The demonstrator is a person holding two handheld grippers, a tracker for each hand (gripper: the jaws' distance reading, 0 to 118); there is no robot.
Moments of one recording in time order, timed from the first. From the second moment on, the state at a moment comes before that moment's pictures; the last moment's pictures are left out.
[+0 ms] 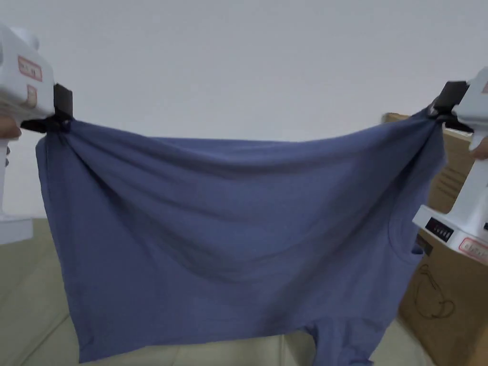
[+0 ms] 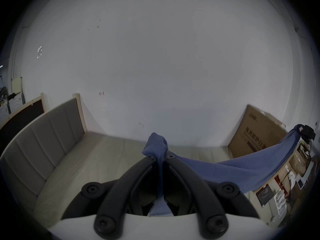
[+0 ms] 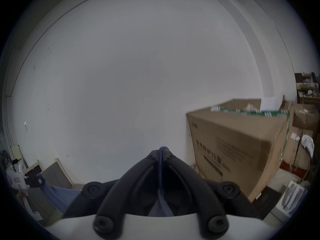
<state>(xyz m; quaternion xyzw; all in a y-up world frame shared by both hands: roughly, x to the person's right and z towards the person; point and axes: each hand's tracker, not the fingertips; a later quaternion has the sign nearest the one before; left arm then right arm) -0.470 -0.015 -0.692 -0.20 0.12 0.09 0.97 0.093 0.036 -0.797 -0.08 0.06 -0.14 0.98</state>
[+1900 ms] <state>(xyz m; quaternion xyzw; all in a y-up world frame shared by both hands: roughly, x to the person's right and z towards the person) -0.409 -0.361 -0.195 -0.51 0.07 0.18 0.84 0.199 -0.371 -0.315 -0.51 0.08 -0.03 0.86</state>
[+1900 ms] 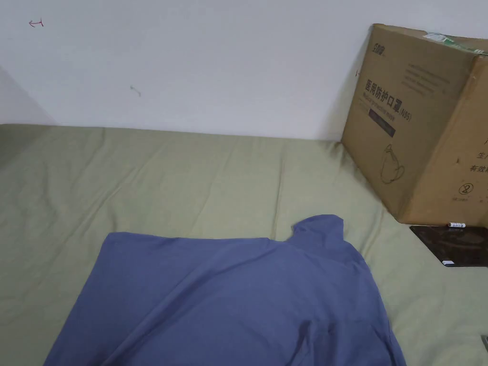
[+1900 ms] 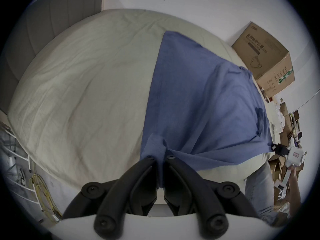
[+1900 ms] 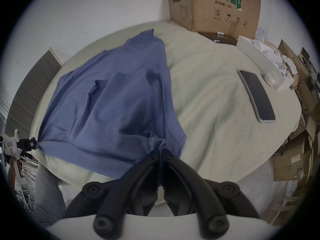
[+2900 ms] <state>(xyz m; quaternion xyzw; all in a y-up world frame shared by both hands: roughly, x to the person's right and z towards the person) -0.423 -0.376 -0.174 -0.45 0.09 0.32 0.83 0.195 -0.320 -0.256 -0.47 0.02 -0.12 0.88</state>
